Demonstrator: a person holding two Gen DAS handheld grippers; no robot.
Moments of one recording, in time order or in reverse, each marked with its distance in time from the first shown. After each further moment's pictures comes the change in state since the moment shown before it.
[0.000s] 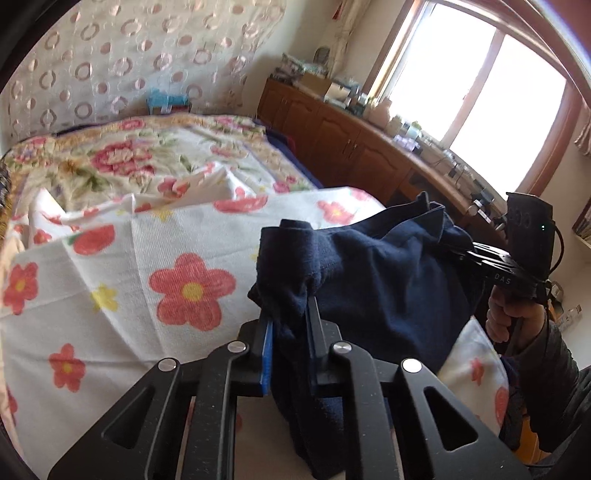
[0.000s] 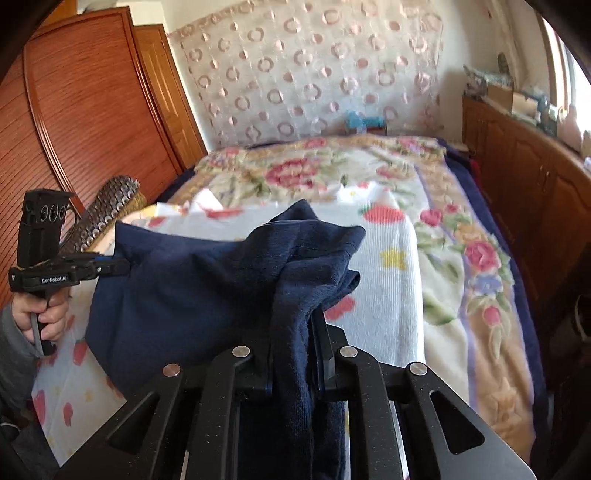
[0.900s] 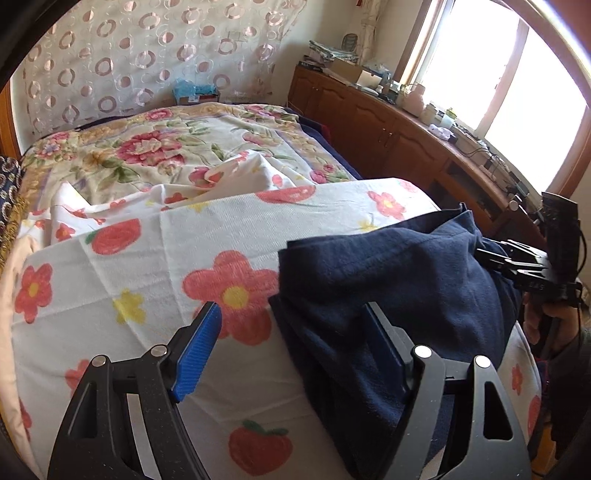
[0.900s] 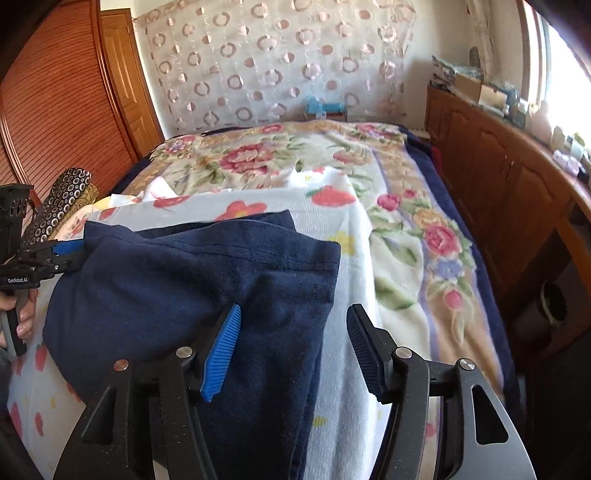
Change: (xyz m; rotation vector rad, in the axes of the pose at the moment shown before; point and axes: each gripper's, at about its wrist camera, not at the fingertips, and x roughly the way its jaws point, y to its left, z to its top) left arm 0.042 0.025 0.006 -0.018 0.084 0.131; right arm 0.008 -0.007 -0.002 0.028 0.104 -0.145
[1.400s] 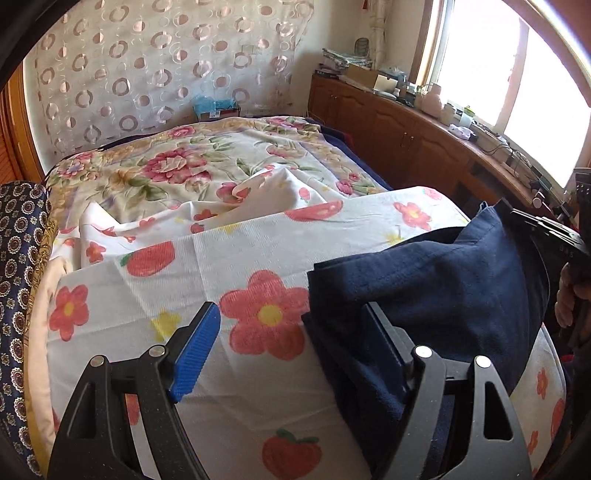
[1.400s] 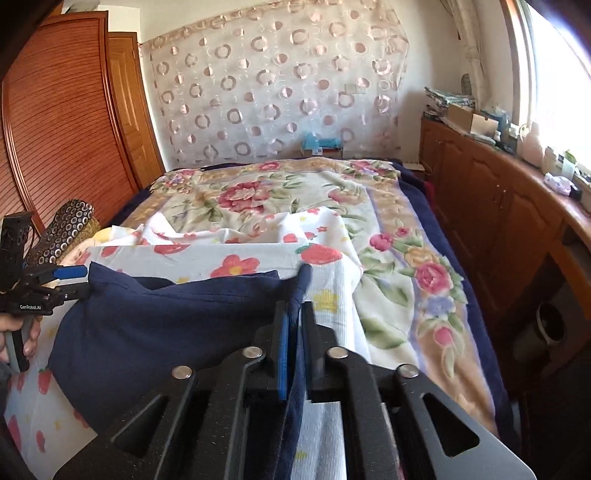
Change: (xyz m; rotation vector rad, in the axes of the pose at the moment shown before) left arm -0.008 0.005 0.004 0.042 -0.047 0.140; right arm -0.031 0.001 -0.004 -0.012 -0.164 -0.038
